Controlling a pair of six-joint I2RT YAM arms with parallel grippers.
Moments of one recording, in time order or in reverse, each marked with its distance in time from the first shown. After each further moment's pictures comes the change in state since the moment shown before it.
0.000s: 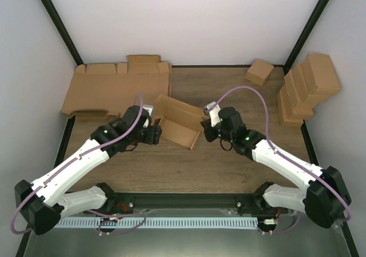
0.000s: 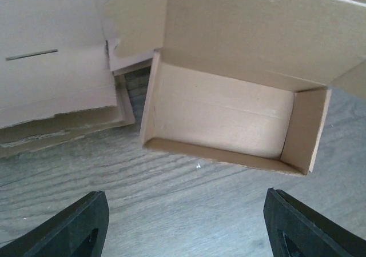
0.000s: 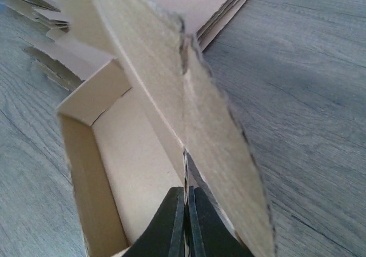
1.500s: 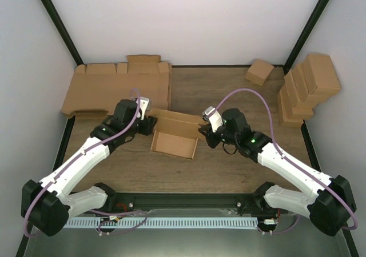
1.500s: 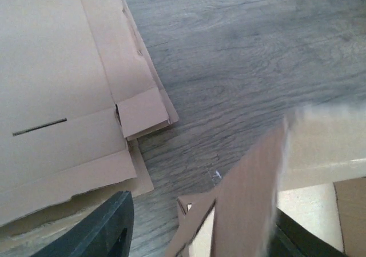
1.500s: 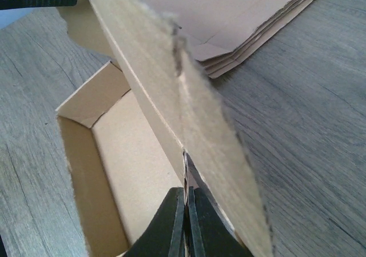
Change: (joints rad) left arm 0.212 0.024 -0.135 0.338 0.157 0.220; right arm 0.000 -0.081 0.009 -0.110 -0.187 -0.106
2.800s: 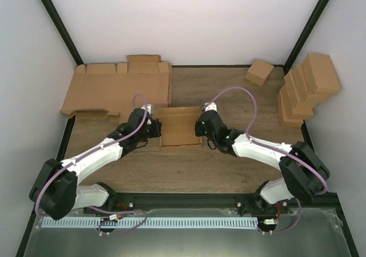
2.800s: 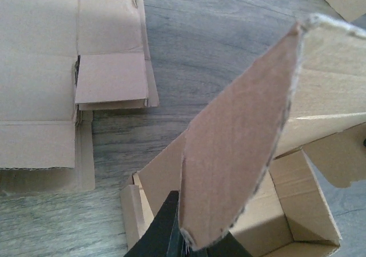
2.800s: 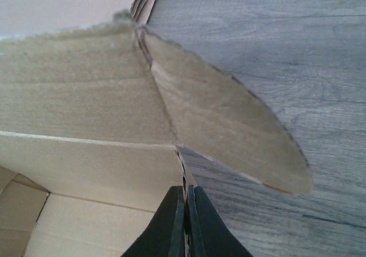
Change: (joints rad) left arm -0.070 0.155 -0.182 0.348 -0.029 -0.413; right arm 0.101 0.356 0.027 0.290 0.530 0.465
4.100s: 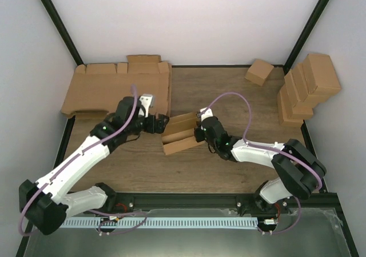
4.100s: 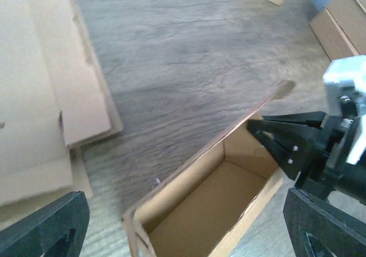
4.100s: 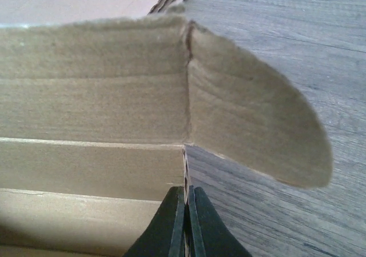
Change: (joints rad) left arm -0.008 -0.175 0.231 -0.360 0.060 0.204; right arm 0.017 0.047 -0.134 0.262 0.002 -0.204
